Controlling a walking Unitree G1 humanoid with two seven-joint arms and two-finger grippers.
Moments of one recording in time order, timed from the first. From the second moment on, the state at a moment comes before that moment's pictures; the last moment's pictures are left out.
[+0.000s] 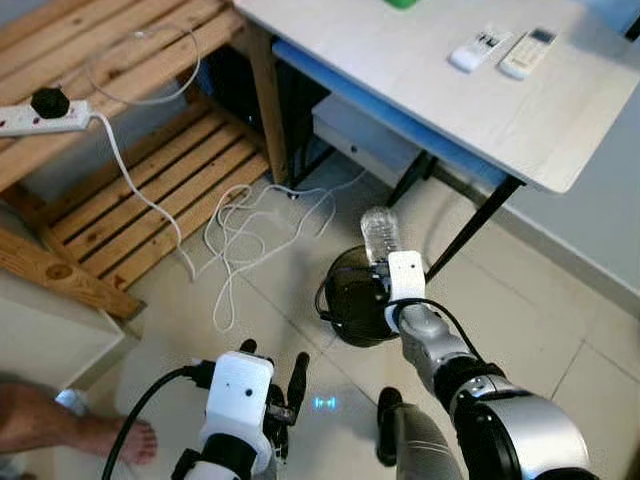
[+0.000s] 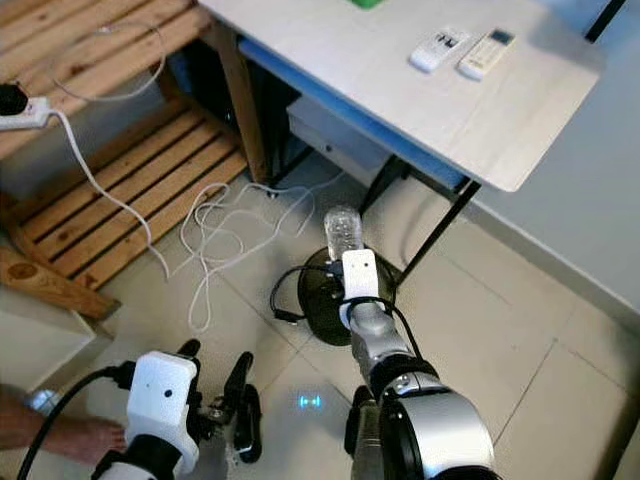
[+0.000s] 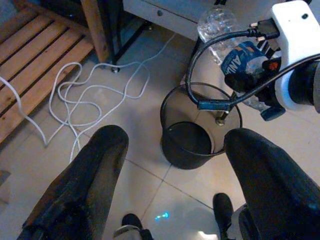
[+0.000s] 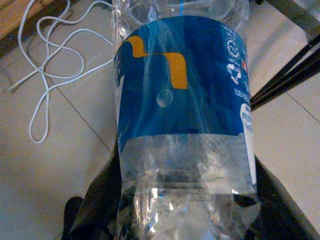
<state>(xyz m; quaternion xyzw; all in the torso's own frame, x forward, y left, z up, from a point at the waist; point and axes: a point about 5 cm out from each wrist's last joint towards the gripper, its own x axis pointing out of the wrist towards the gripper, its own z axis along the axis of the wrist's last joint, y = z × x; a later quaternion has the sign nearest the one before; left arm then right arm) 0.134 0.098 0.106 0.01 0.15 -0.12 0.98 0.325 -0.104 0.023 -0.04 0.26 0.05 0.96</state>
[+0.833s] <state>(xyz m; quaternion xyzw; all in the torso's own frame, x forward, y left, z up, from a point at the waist) 0.134 0.098 0.106 0.01 0.15 -0.12 0.98 0.326 -0.103 0.024 -0.04 0.26 0.05 0.96</state>
